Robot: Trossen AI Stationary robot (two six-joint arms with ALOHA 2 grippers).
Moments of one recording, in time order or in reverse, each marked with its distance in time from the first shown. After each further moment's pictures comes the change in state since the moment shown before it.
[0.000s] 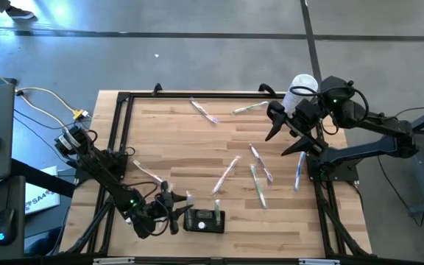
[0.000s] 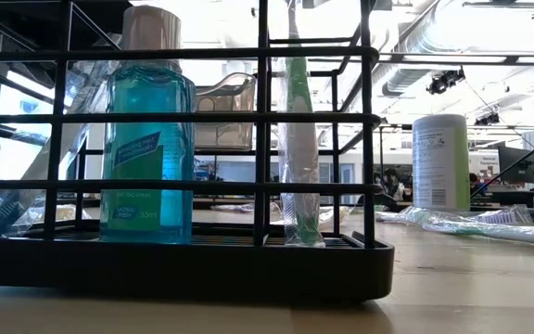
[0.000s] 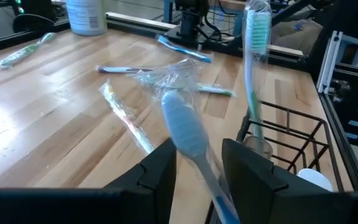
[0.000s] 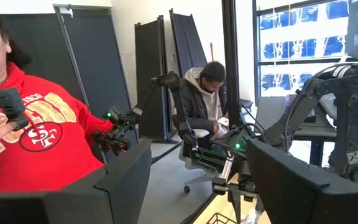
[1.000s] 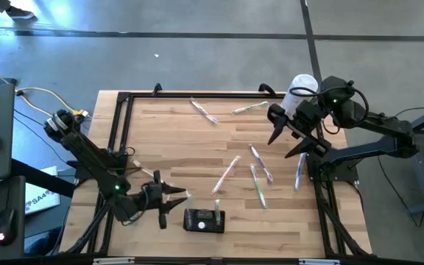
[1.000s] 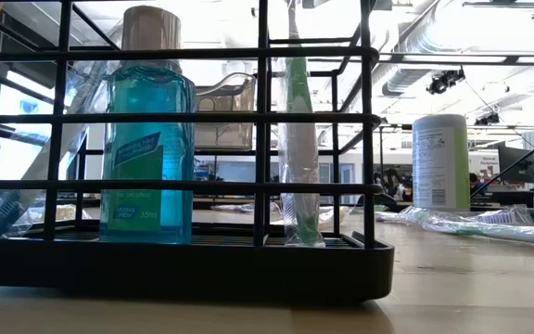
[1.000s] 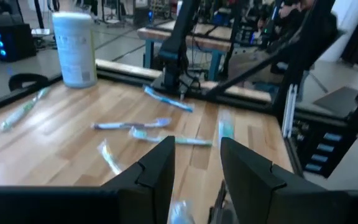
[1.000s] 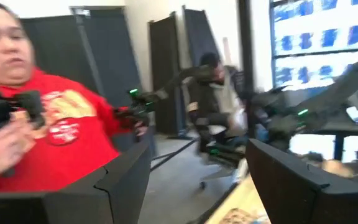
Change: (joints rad) left arm 0.000 -0.309 0.000 -0.010 0.017 0.268; right arm 0.000 -0.004 0.000 -0.013 -0.085 0.042
